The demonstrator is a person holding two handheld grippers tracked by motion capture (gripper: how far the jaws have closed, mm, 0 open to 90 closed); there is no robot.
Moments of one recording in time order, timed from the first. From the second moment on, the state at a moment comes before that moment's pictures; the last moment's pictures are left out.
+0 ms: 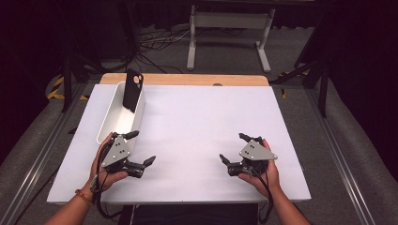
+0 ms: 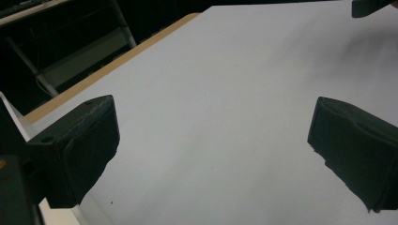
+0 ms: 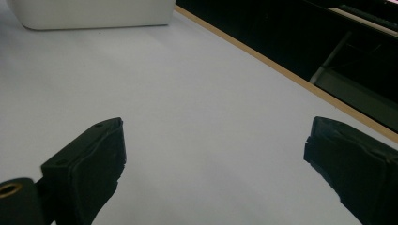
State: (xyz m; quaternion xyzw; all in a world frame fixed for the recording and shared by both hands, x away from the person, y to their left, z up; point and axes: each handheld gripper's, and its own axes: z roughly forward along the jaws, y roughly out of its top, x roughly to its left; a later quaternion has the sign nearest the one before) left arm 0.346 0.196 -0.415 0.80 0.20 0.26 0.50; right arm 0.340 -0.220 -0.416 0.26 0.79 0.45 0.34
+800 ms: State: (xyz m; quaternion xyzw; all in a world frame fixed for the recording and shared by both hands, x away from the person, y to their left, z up) left arm 0.333 0.212 -0.435 0.79 0.22 0.25 0.51; right arm 0.337 -0.226 -0.424 0.25 0.79 0.44 0.34
